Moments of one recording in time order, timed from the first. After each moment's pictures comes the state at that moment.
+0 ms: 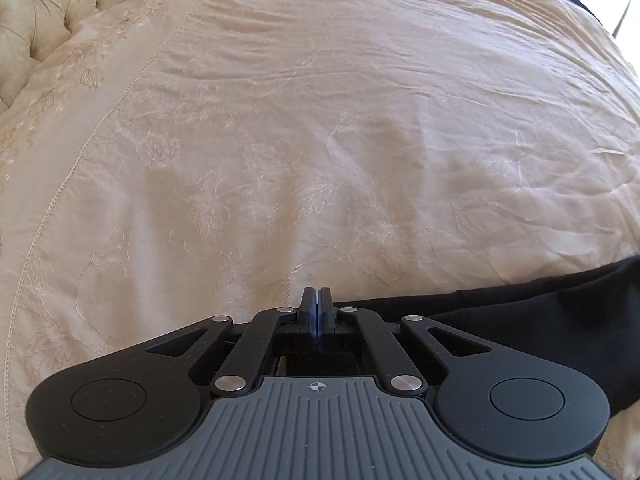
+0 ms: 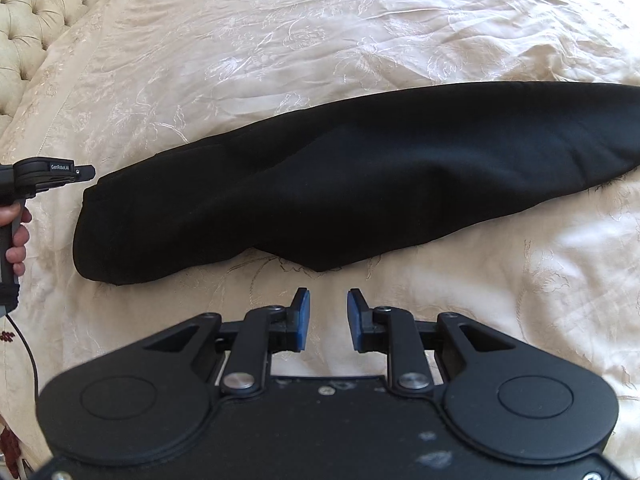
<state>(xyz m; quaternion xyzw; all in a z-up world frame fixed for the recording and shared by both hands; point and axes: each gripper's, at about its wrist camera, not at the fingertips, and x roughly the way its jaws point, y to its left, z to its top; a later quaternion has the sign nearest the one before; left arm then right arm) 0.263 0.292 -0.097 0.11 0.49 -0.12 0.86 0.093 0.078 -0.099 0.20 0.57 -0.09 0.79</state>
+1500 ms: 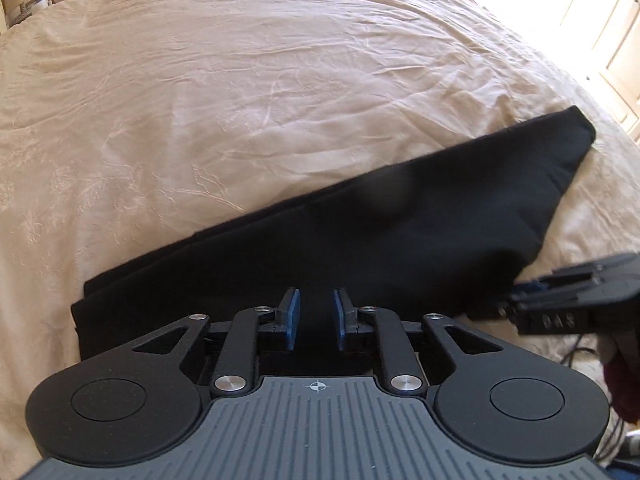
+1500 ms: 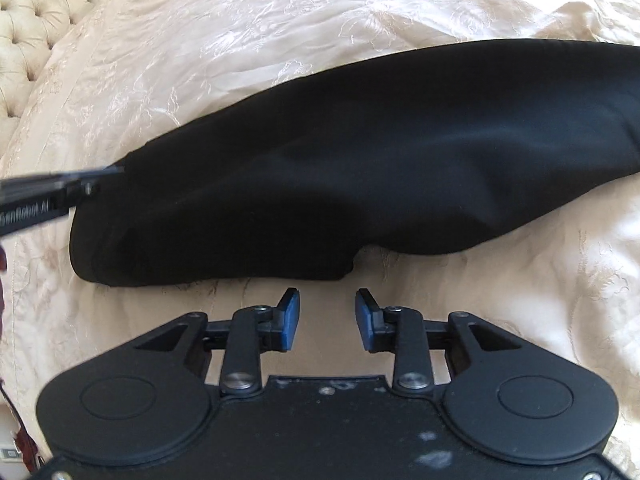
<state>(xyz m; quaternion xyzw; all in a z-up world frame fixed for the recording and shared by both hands) 0.163 0.210 -0.087 0.15 0.50 -0.33 0.79 0.105 0.065 -0.147 0.25 0.55 -0.06 0.79</state>
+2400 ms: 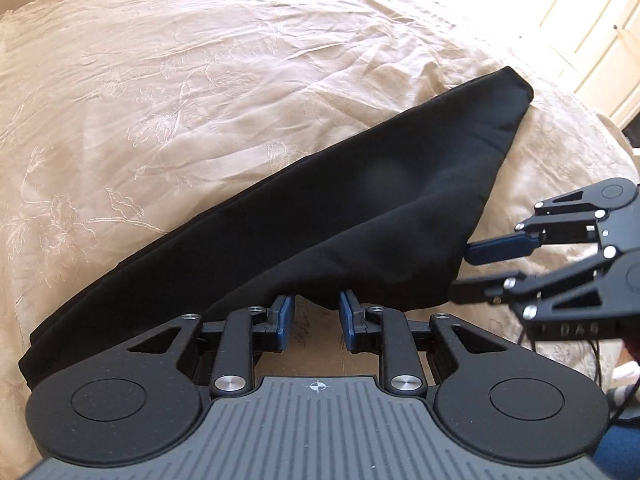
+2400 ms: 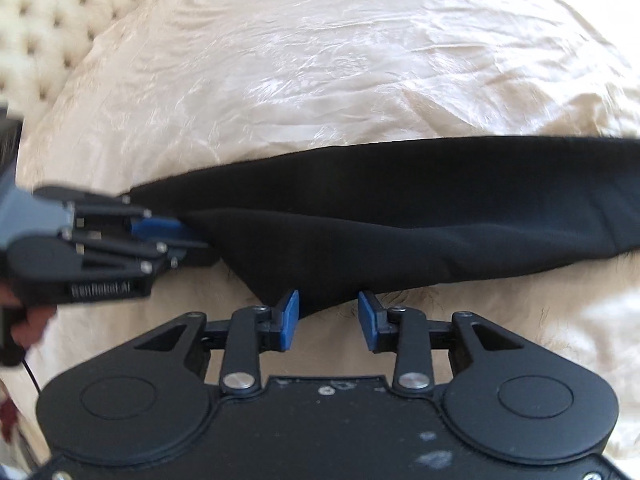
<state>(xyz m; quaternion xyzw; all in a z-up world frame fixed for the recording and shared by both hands) 0.171 0.180 -0.097 0.18 0.50 -0.43 0.73 0.106 0.076 -0.110 0.12 0.54 0.01 0.83</state>
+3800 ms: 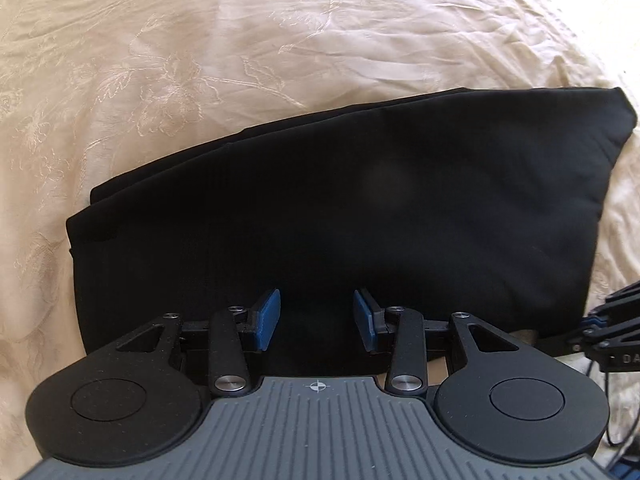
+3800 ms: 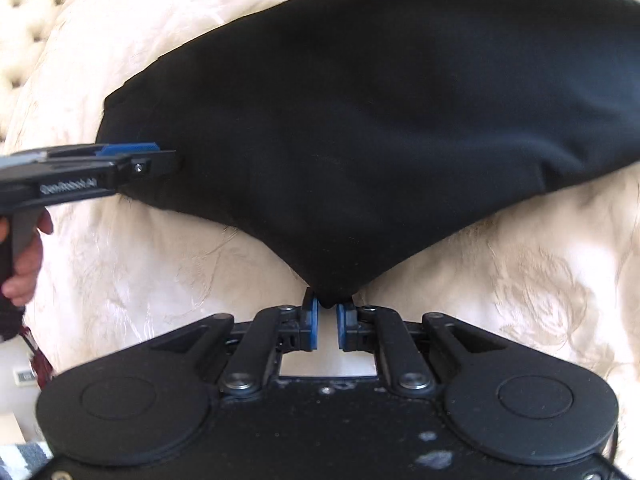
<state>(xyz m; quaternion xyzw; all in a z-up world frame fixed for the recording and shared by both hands) 0.190 0.244 -0.145 0.14 0.58 -0.27 0.76 0.091 0.078 -0.161 0.25 0.66 0.04 0.71</state>
